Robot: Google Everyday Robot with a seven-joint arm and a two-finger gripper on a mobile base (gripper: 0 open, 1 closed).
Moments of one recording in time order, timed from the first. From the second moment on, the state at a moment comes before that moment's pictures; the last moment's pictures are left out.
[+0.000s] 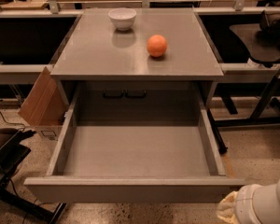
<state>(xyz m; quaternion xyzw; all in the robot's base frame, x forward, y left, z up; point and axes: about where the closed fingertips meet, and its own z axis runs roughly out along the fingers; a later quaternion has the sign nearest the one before) 0.315 -0.231 0.656 -0.55 0.82 0.03 0.17</state>
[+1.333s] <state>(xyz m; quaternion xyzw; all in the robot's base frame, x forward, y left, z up) 0.421 -0.203 0.625 -0.58 0.78 0.07 0.21</state>
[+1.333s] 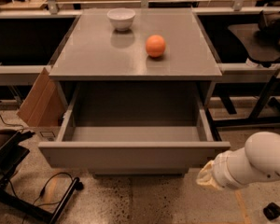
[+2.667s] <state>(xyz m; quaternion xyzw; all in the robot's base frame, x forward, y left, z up) 0.544 -0.194 0.611 -0.59 0.77 0.09 0.23</state>
